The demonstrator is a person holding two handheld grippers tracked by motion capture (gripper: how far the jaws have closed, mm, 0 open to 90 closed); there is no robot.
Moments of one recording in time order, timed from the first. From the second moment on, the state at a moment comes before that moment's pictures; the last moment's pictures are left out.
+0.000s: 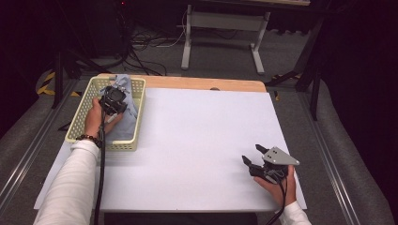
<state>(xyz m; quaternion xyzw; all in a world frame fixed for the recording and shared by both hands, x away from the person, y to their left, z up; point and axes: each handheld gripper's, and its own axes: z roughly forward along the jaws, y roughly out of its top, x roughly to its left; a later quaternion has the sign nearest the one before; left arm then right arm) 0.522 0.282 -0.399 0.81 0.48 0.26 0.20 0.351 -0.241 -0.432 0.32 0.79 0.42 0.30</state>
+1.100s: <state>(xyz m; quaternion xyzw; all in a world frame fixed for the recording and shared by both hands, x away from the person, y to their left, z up) 0.502 0.255 -0.368 0.76 0.45 0.35 0.30 0.347 -0.225 -0.439 0.30 0.80 0.43 0.30</state>
